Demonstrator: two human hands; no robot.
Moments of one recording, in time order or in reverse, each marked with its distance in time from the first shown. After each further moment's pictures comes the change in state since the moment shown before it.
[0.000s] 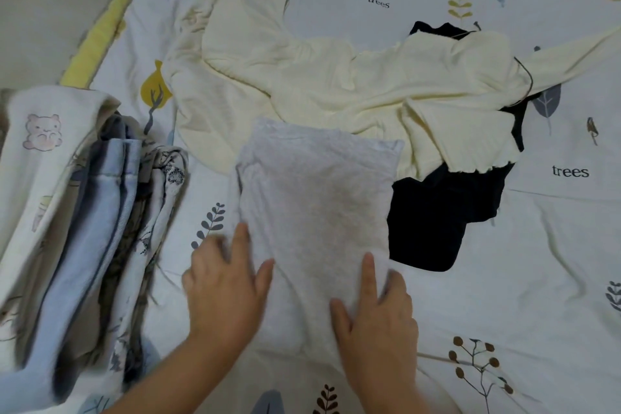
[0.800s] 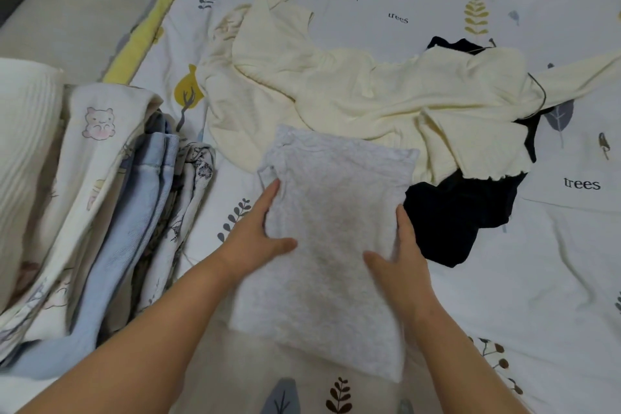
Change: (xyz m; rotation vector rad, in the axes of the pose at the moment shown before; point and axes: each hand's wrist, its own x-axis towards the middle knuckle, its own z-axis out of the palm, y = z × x) left_hand 0.058 -0.017 -0.009 -0.856 -0.442 -0.002; right_hand 0.055 -0.004 -0.039 0.765 -0.107 0.007
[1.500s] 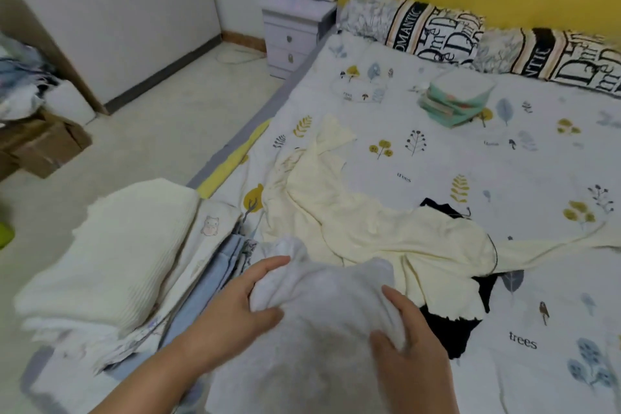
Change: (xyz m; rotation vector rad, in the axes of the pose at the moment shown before) left_hand -0.148 0.153 -0.072 -0.066 0.201 0.175; right_hand -0.105 -0.170 -0.076 -0.046 0.045 -0.271
